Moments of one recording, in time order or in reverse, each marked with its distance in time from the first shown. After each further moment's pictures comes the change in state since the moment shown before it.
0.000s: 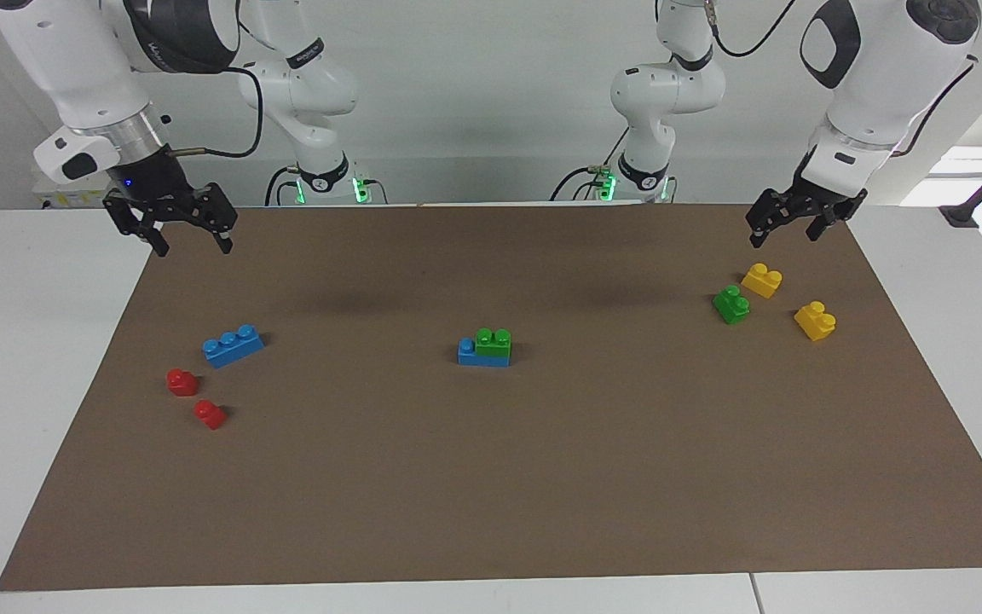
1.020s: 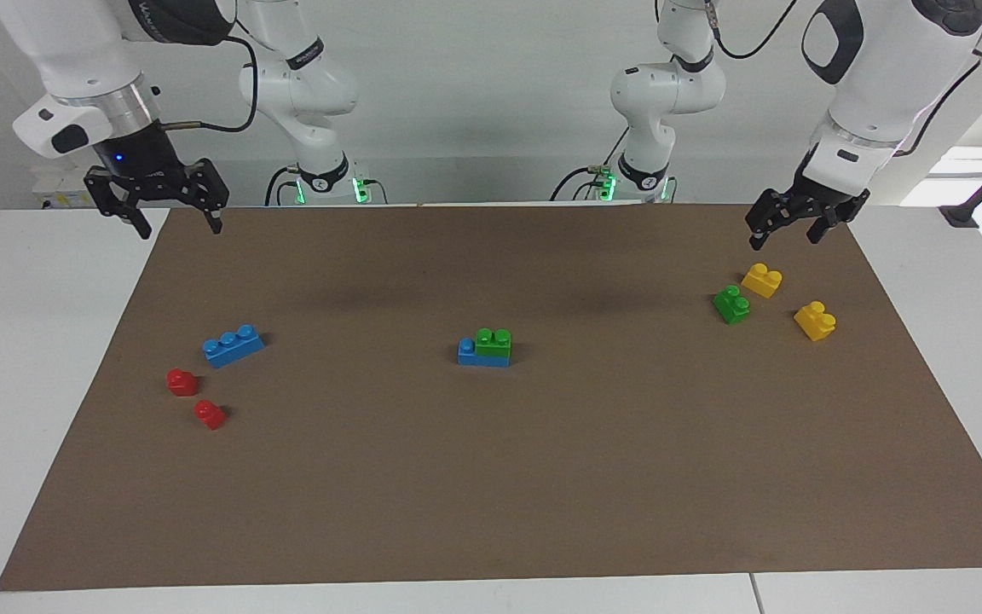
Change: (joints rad) left arm -0.005 0.042 0.006 0.072 0.024 0.043 0.002; right arm 0.012 0.036 0.019 0.146 0.000 -0.092 0.000
